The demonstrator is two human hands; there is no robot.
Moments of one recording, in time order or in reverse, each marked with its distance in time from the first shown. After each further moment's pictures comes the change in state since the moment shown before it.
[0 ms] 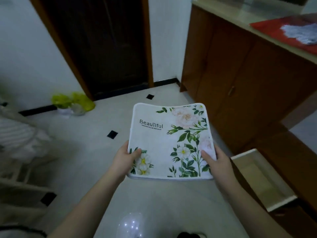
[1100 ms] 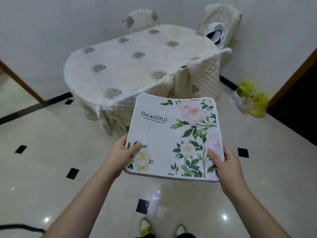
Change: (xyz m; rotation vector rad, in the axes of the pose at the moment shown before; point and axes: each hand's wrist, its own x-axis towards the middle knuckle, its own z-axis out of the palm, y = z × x) left_hand -0.255 -0.146 -0.264 -0.584 1.178 -0.145; right_hand -0.090 -0.049 0.434 -0.118 -1.272 -0.026
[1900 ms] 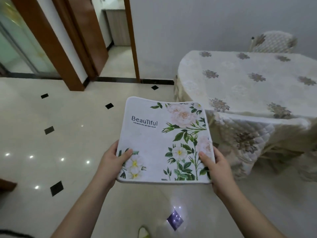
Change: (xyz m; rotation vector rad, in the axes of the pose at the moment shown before) left_hand -0.141 -0.094 -0.319 -0.254 0.722 0.085; right_hand -0.053 0.041 0.359 -0.073 -0.710 0.122
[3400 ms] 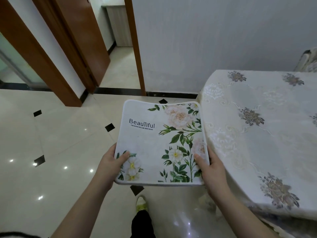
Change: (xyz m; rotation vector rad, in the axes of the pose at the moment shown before) left_hand 0.478 0.090 -0.001 0.104 0.074 -0.109; right_hand 0.463 -0.052 0.176 -0.270 0.004 -0.055
